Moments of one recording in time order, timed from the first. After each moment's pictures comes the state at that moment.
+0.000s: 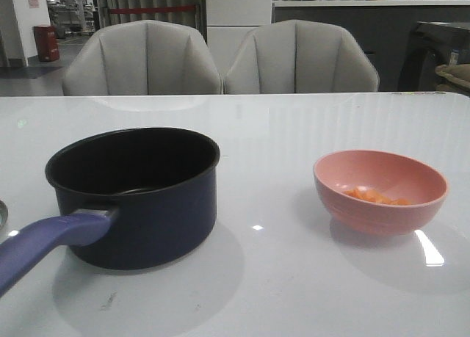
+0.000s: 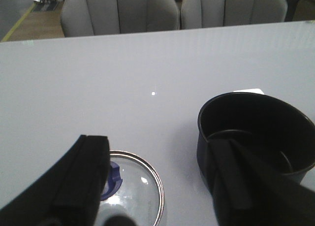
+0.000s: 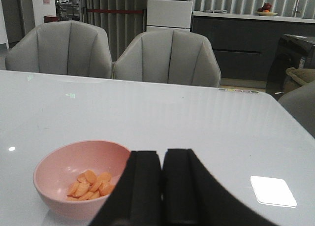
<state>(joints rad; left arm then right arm) -0.11 0.24 -0.39 -0.11 0.47 0.09 0.08 -0.01 0.03 -0.04 0.02 0.04</state>
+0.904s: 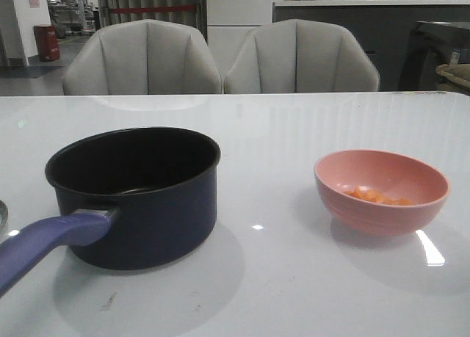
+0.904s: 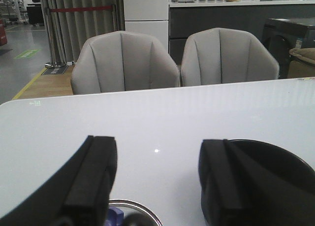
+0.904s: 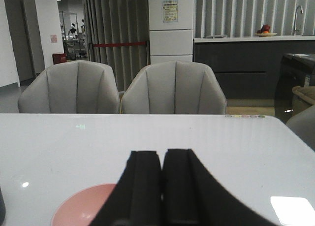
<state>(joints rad) -0.12 0.07 -0.32 -0.11 0.35 0.09 0.08 0.03 -0.07 0.02 -0.01 0.07</state>
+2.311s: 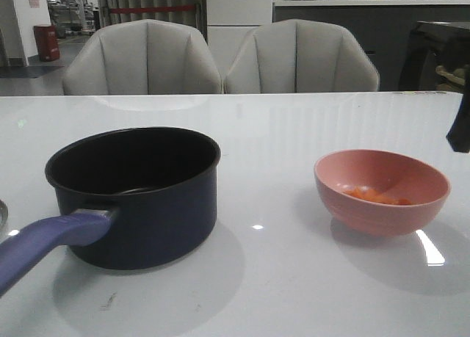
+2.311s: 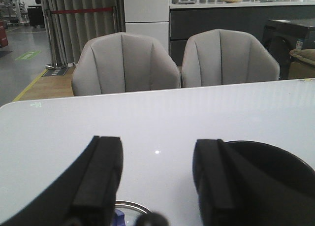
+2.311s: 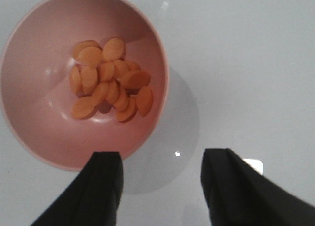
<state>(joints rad) -0.12 0.07 -0.32 -0.10 0.34 0.09 0.08 1.42 -0.92 0.16 0.71 0.07</state>
